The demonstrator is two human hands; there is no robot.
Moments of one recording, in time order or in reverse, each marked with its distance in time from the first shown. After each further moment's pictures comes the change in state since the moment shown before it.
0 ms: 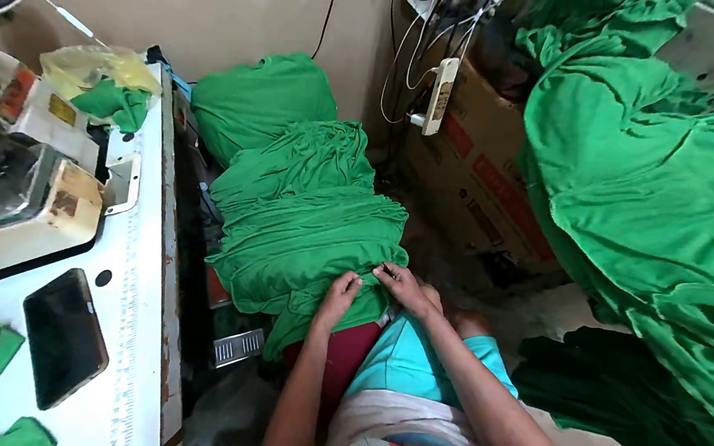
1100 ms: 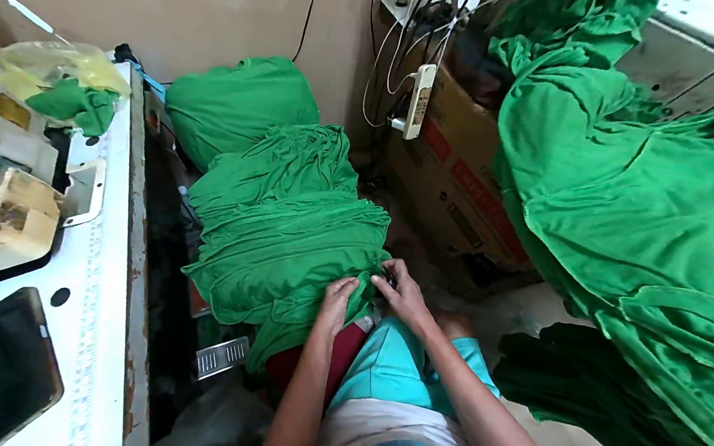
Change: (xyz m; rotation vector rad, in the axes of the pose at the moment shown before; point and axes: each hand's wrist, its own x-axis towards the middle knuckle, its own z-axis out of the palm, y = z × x) left_hand 0.012 0.017 0.040 -0.494 0.171 -0.190; right_hand -0.031 -0.024 -0.021 -0.232 0.189 0.040
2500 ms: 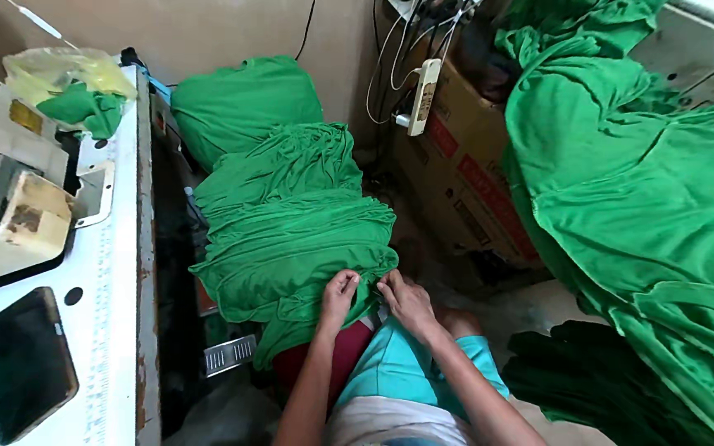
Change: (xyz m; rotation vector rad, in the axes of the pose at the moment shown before) left_hand 0.000 -0.003 -0.013 0.329 0.013 0.298; right_hand -0.016 -0.028 -0.006 -0.291 -0.200 0.061
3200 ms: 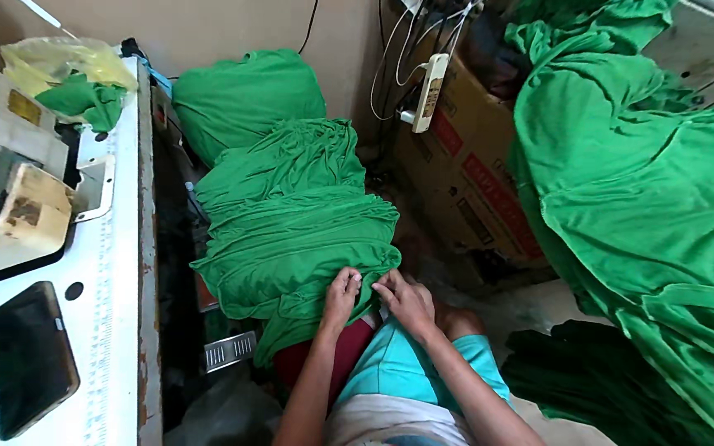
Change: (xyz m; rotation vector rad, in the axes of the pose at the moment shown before) left_hand -0.002 0.002 0.000 0.097 -0.031 -0.061; right_hand 0.004 0.005 0.014 0.179 0.038 0.027
